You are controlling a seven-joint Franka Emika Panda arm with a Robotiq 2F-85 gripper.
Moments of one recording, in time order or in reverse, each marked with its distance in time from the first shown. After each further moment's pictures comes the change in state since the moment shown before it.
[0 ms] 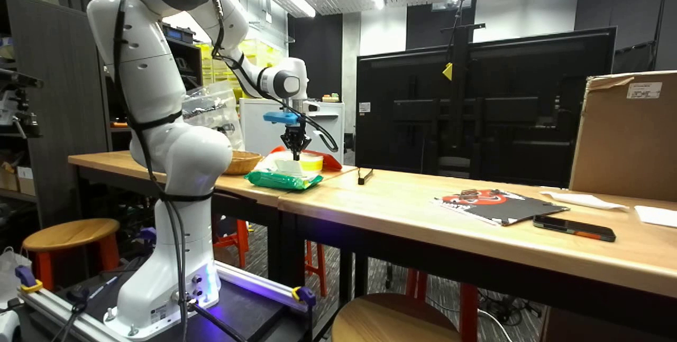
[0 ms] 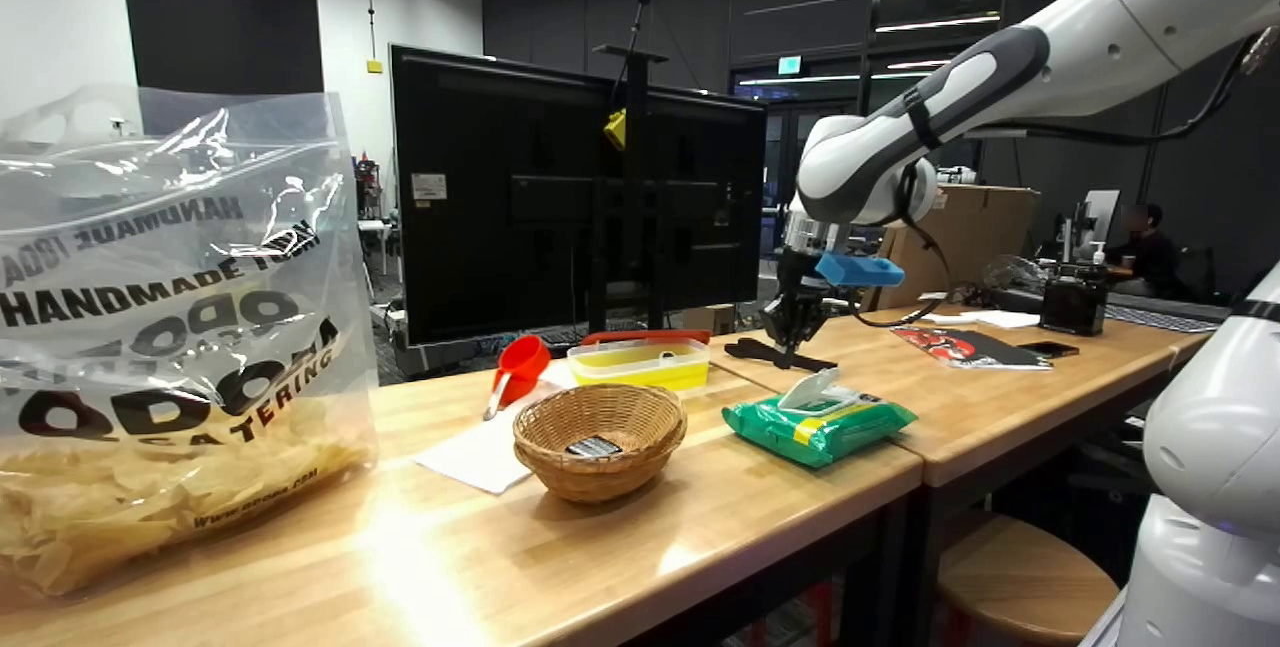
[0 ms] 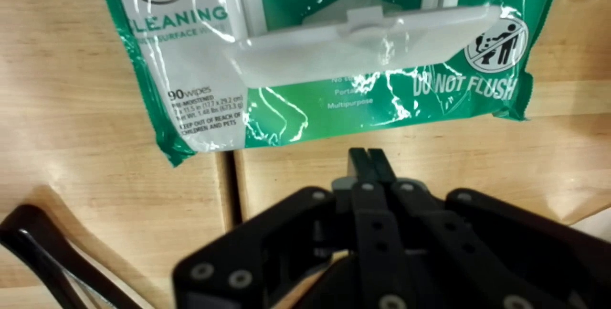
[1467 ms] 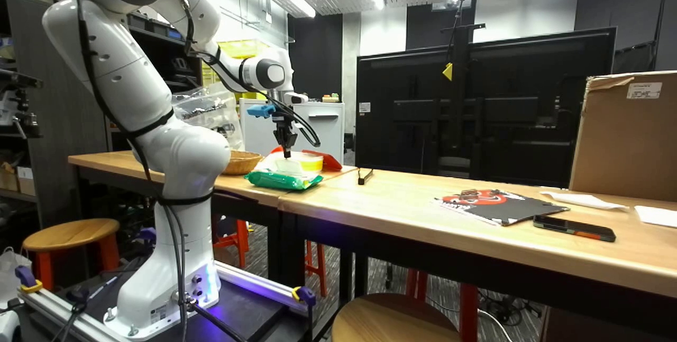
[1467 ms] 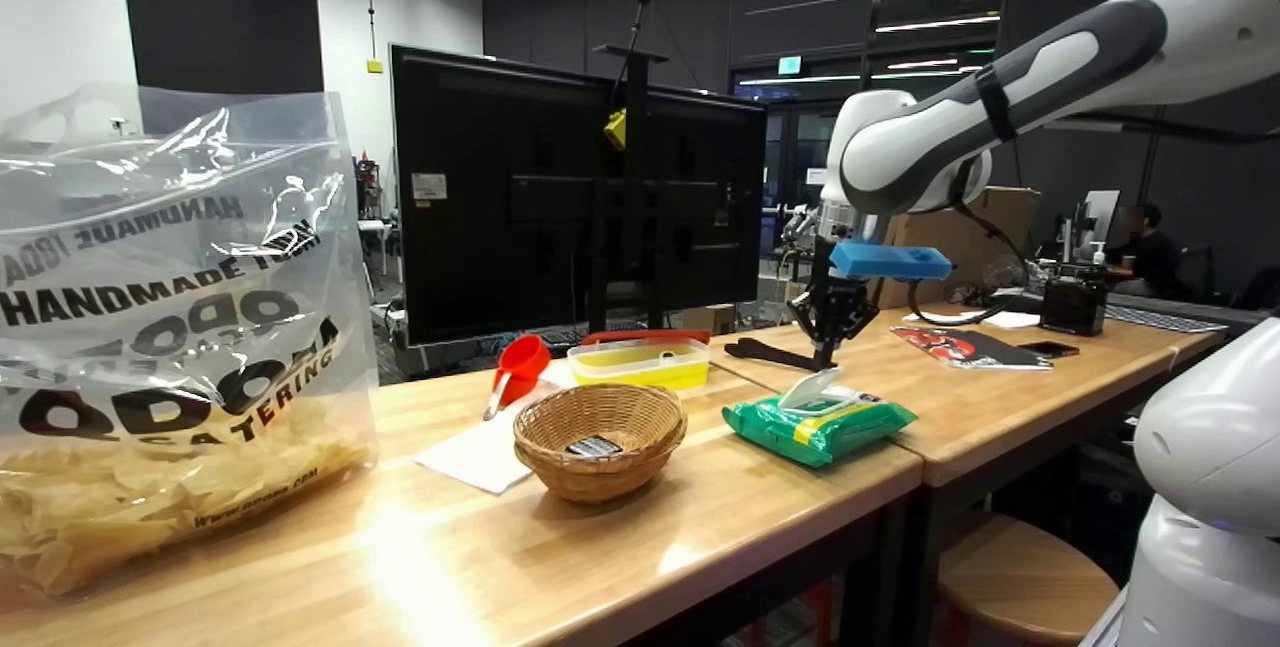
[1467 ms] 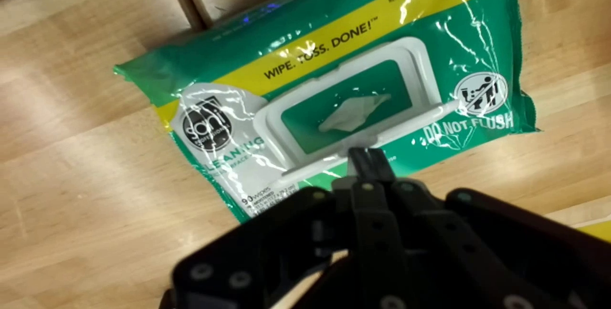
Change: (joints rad) arm -0.063 -0.230 0.087 -0.128 -0.063 -0.107 0.410
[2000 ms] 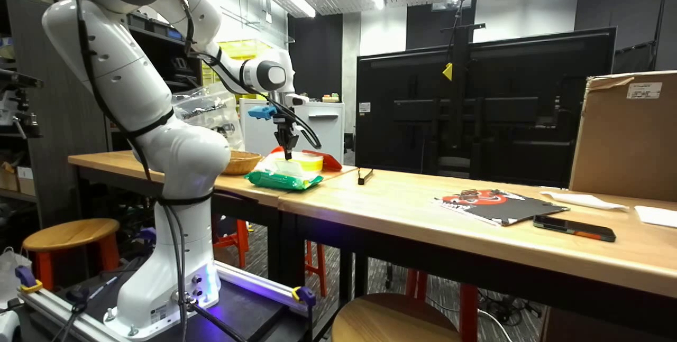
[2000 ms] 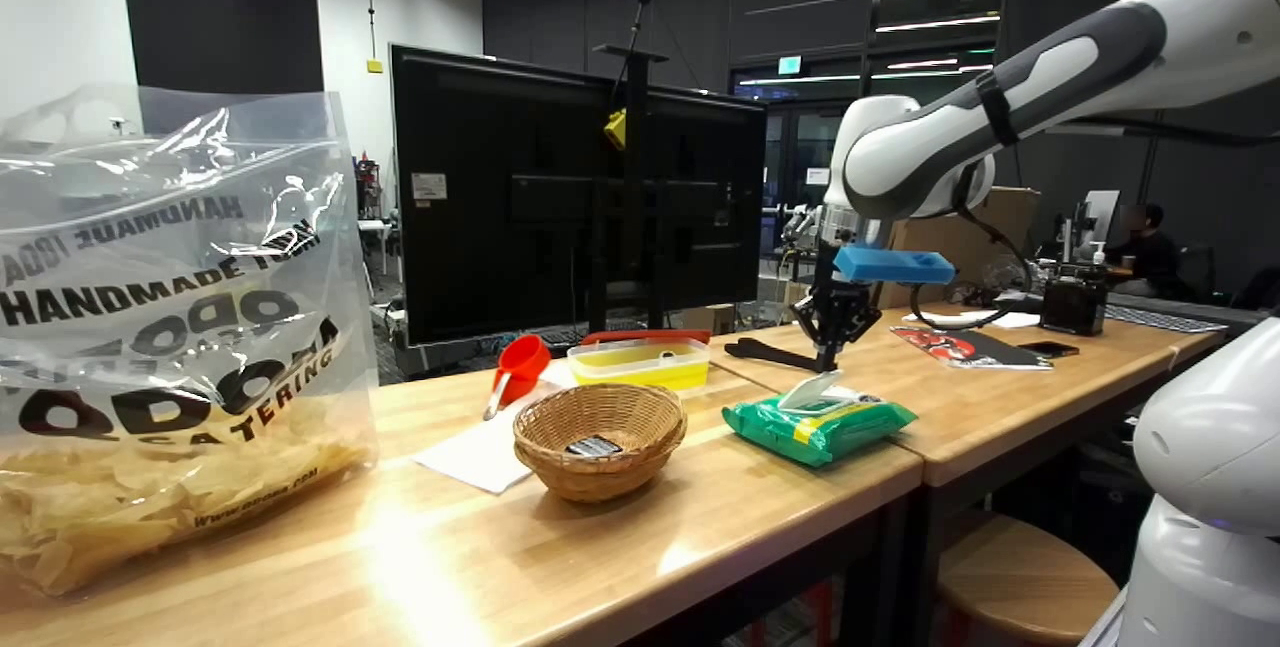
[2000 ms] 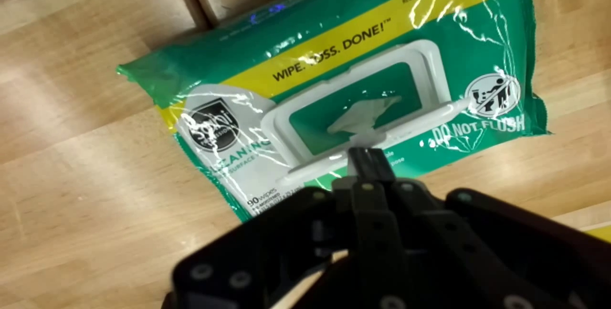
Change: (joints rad) arm -0.003 -0.001 -0.010 -0.016 0.000 0.020 -0.018
